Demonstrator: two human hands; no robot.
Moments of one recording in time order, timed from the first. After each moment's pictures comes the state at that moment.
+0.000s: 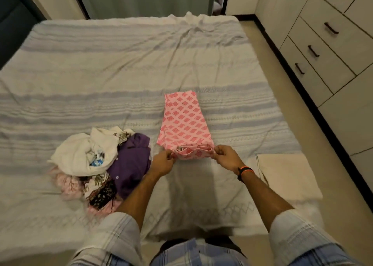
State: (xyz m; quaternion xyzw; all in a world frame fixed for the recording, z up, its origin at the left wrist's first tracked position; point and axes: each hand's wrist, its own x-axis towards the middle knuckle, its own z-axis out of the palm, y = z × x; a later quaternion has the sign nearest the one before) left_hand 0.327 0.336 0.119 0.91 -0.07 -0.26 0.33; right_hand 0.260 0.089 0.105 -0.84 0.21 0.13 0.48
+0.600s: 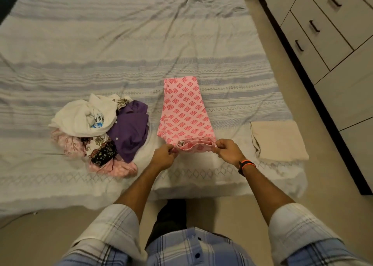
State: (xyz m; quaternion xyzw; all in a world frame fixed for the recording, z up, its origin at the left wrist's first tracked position) left_hand 0.195 0.366 0.100 0.90 -0.07 -0.30 0.31; right_hand 0.128 0.119 0.087 -0.84 0.25 0.15 0.46
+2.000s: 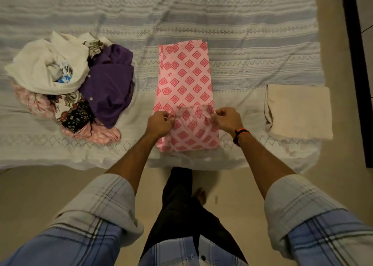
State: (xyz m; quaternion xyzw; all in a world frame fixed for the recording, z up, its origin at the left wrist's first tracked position) left_hand 0.232 0.313 0.015 0.88 0.07 -0.34 0.32; right_hand 0.180 0.088 -0.004 -0.79 0.34 0.19 0.47
